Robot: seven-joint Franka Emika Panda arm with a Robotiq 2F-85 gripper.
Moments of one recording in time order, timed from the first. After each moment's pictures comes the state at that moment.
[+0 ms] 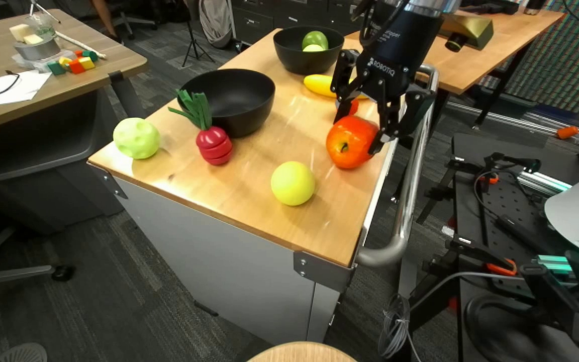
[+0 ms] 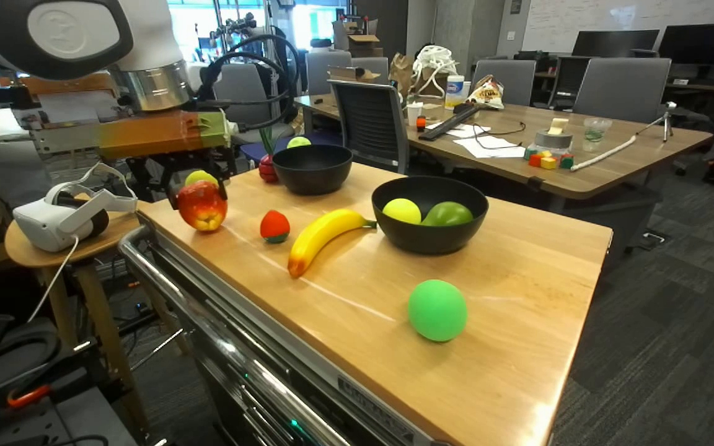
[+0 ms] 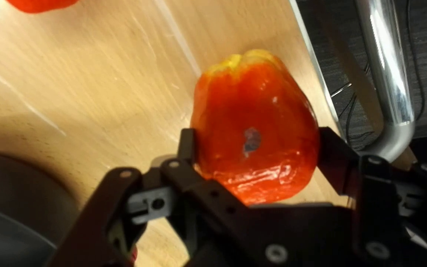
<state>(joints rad) 0.27 -0.24 -0.01 -2.72 0.18 2.67 -0.93</state>
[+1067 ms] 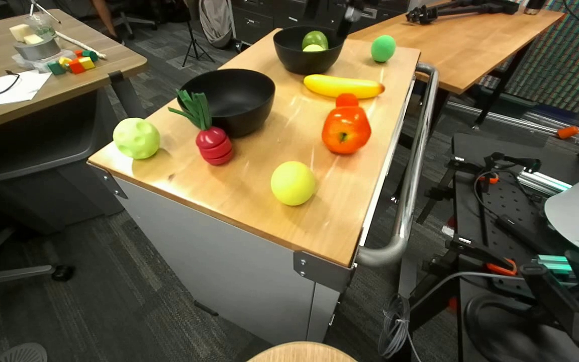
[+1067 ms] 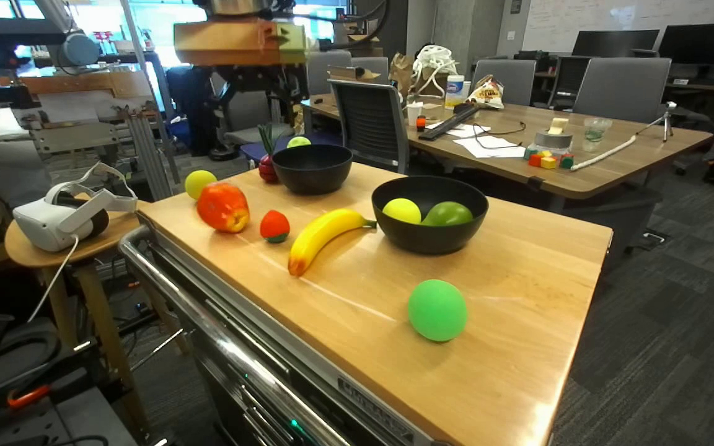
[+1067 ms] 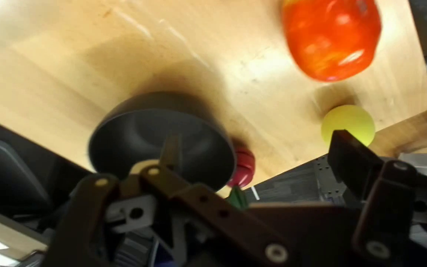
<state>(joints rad) 0.13 -0.25 -0.12 -2.42 0.30 2.41 -1.06</state>
